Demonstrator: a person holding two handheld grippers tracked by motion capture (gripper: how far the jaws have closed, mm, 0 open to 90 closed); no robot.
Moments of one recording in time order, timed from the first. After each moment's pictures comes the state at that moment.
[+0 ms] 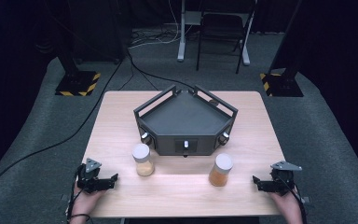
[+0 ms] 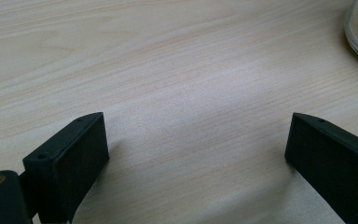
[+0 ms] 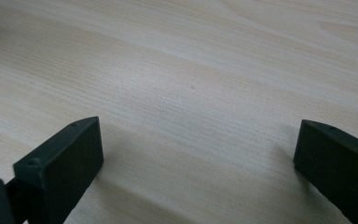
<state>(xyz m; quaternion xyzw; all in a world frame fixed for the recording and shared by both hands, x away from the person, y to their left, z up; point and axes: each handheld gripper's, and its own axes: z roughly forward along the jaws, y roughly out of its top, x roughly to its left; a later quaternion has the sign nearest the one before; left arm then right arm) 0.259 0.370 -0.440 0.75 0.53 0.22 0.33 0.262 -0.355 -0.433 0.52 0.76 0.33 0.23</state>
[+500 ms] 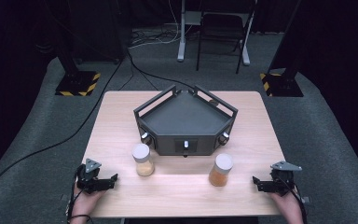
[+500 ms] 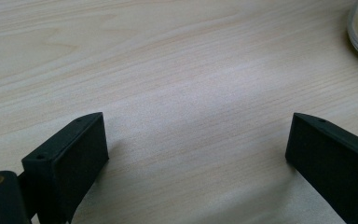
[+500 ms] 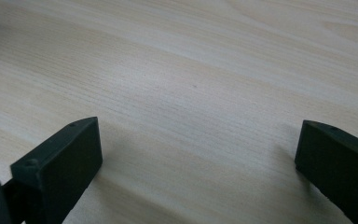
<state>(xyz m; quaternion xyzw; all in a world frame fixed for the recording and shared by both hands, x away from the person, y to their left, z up) 0.257 0.369 -0.440 0.75 0.53 0.23 0.33 0.262 -0.356 -0.433 0.51 0.76 0.33 0.22</state>
